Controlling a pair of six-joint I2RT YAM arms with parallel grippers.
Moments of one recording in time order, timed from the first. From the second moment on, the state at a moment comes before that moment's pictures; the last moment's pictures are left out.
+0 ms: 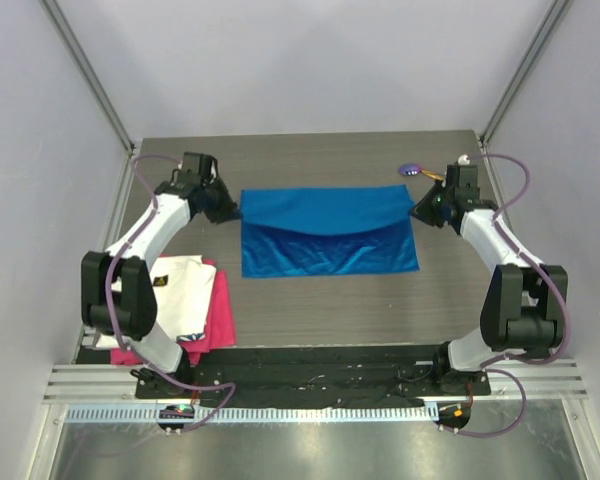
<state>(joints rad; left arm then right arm) -0.19 1.65 1.30 -0.55 0.17 -0.68 -0.03 1.52 1.06 -0.32 -0.14 0.61</state>
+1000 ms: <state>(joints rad) -0.29 1.40 0.98 -0.59 0.15 -0.72 -0.05 1.39 0.78 -0.38 -0.07 0.55</state>
